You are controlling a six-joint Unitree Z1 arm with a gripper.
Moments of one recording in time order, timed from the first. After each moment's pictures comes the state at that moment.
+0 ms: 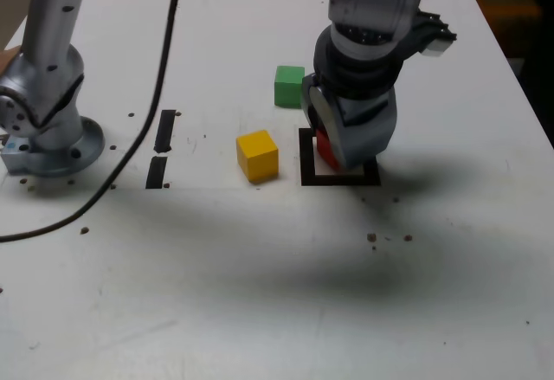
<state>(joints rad) -0.25 2.06 -1.46 1.08 0.30 0.79</state>
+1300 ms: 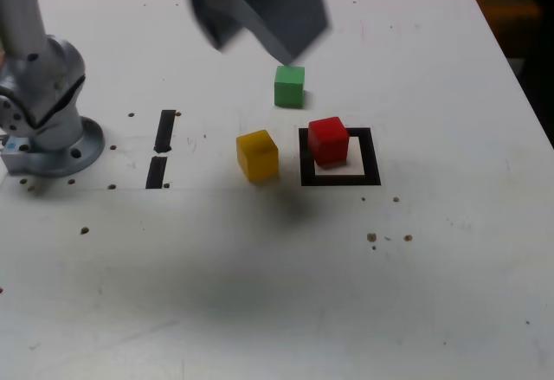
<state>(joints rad) -0.30 1.67 -1.51 1.55 0.23 0.30</state>
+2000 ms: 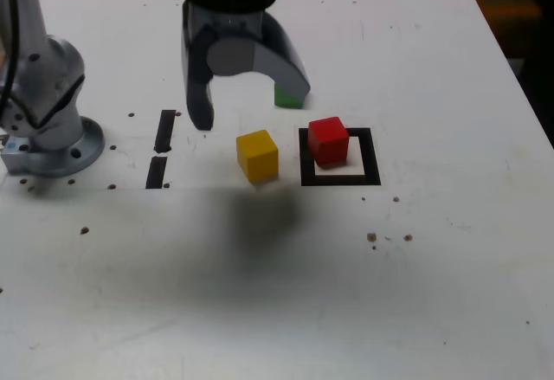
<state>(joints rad) -0.27 1.70 -1.31 1.34 -0.08 -0.50</state>
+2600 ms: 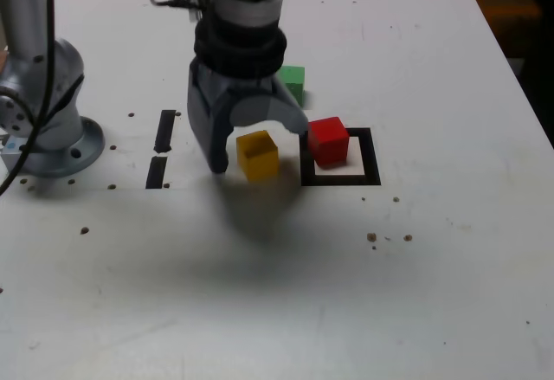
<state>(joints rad) -0.25 1.77 -1.10 1.08 -0.07 -0.64</state>
